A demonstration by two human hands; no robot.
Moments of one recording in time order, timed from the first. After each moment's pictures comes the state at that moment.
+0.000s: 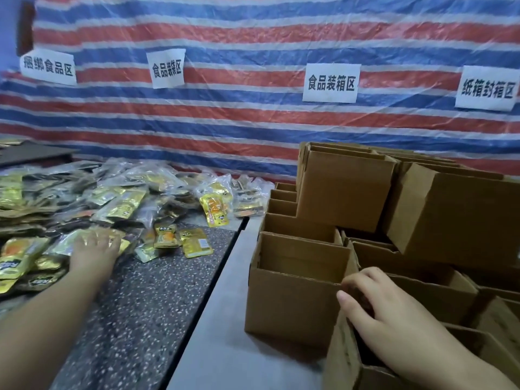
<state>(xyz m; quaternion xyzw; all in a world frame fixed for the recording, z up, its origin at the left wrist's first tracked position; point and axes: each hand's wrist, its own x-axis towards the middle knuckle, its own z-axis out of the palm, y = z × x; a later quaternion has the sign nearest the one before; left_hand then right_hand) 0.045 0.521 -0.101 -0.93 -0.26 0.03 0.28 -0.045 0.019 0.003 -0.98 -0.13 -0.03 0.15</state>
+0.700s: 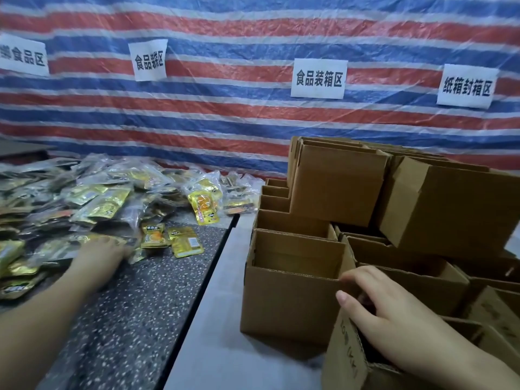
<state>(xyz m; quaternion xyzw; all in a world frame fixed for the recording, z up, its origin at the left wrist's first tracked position) 0.071 0.514 -0.107 -0.96 -0.12 -0.07 0.25 -0.047 0.019 0.004 -0.98 -0.12 -0.01 0.17</state>
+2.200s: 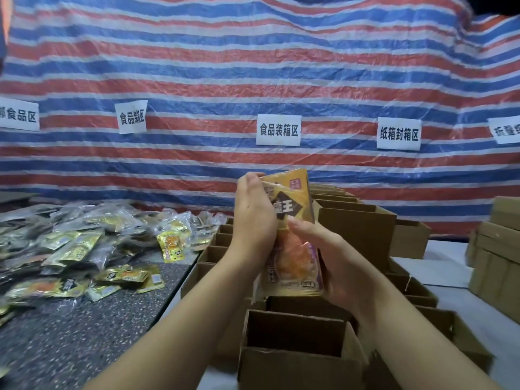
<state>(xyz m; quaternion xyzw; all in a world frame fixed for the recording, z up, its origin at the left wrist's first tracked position) -0.068 0.085 0.130 -0.62 0.13 -0.32 -0.71 -0.087 -0.043 0.114 -0.61 -0.30 0.16 0.72</state>
